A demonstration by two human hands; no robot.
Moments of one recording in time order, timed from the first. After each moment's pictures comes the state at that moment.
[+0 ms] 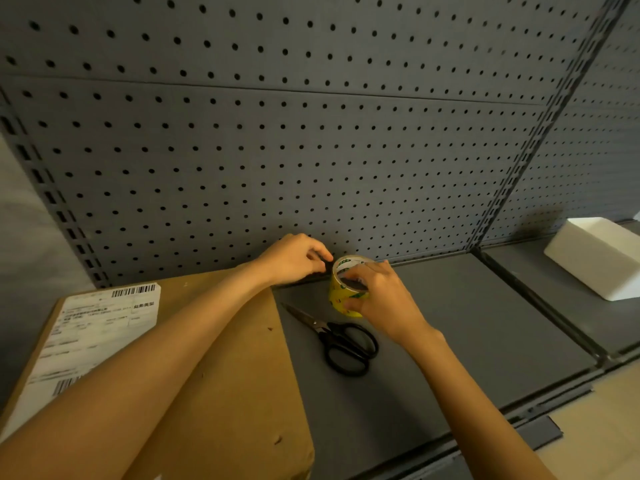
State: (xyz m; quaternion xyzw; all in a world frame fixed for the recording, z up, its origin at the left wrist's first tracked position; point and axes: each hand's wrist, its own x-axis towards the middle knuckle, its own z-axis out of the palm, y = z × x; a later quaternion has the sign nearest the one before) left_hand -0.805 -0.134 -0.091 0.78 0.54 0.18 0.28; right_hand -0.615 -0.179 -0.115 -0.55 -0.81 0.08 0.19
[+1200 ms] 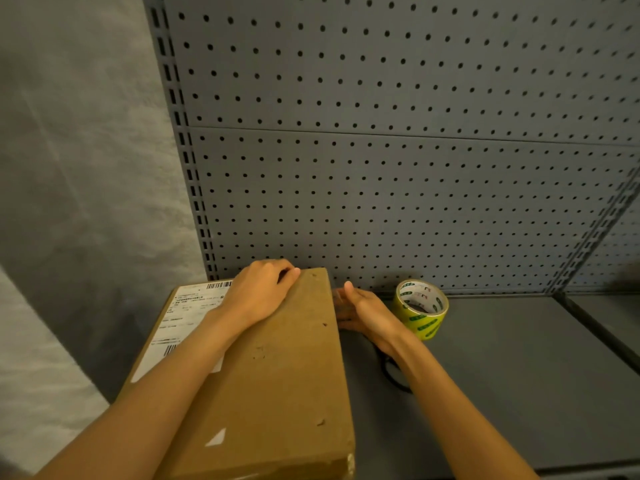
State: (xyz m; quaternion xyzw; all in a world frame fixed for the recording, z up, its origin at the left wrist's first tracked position) left_hand -0.911 -0.236 -0.086 0.66 0.70 0.25 0.06; right_hand -0.716 -0.173 -0.136 -0.44 -0.61 0.61 0.25
